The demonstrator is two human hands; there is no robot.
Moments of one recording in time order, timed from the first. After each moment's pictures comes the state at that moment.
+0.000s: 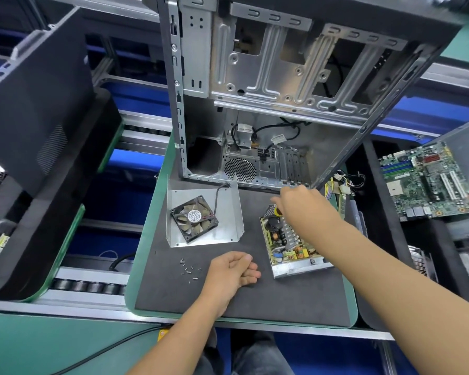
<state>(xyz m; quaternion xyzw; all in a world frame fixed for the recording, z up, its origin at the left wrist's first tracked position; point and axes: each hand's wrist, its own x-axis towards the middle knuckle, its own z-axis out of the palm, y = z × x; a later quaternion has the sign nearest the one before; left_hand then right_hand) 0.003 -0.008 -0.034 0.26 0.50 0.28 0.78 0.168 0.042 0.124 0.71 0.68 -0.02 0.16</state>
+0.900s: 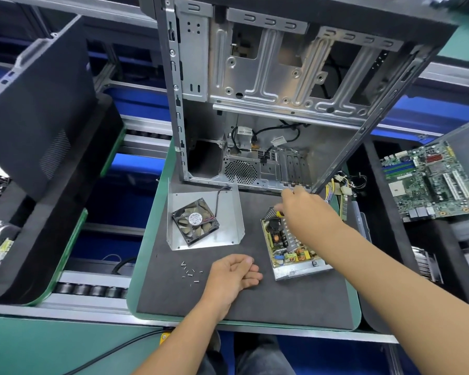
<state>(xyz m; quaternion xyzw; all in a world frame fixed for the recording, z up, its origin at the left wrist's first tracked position) 0.003 -0.009 -0.032 0.26 0.50 0.28 0.78 0.168 0.034 0.125 0.72 0.68 -0.05 0.16</state>
